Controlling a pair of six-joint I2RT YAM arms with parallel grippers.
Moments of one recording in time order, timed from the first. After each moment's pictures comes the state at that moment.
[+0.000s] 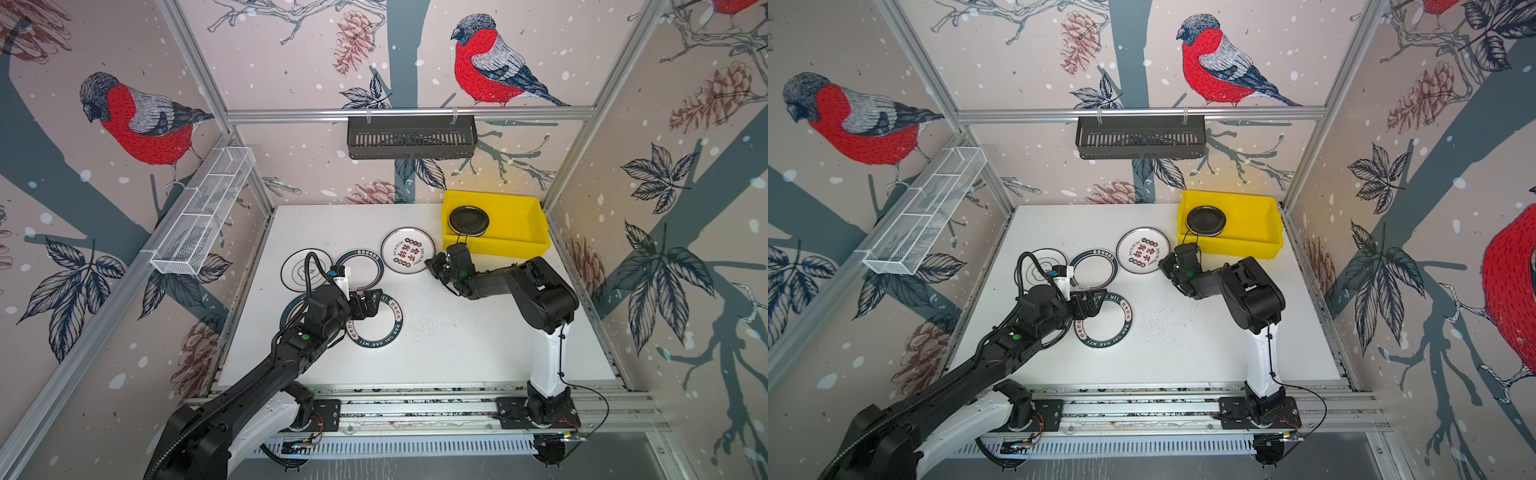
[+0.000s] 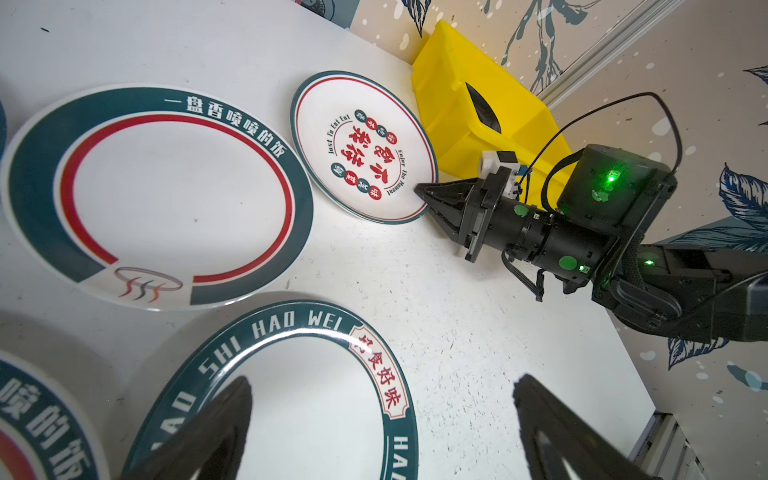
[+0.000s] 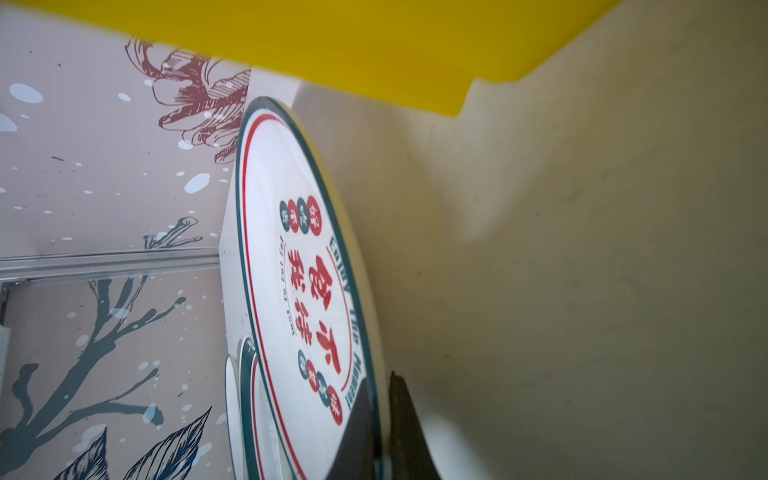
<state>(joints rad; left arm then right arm) -0.48 0.92 0.40 0.08 0.15 -0.59 0.49 2.06 0.99 0.53 -0.20 1.21</state>
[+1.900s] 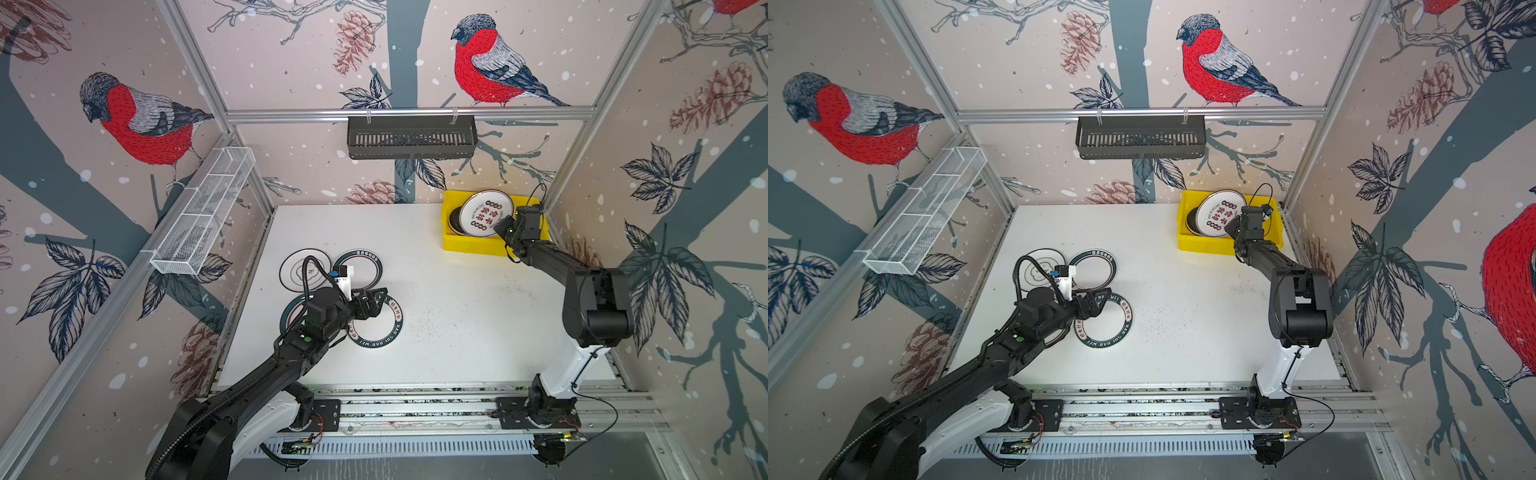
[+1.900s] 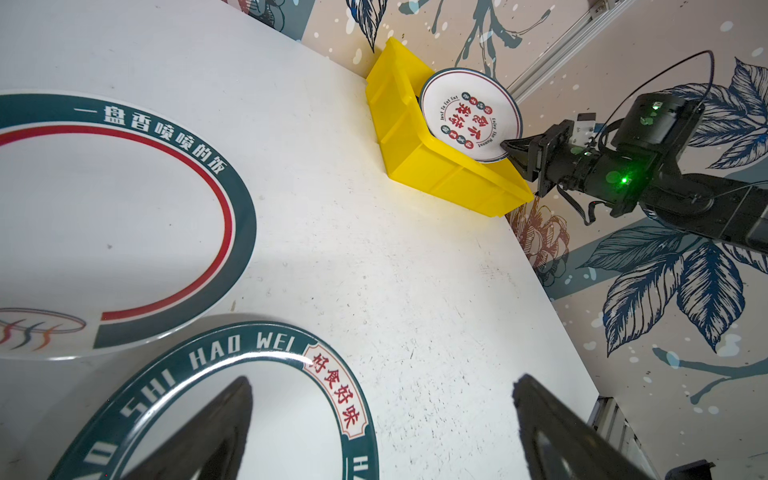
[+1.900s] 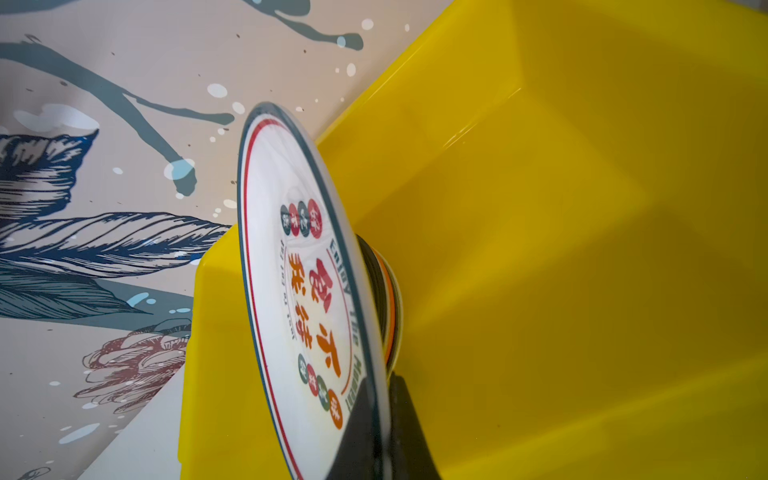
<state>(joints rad) -0.48 0.95 0.35 0.27 0.24 -0.63 0.05 1.85 1.23 0.08 0.03 0.76</state>
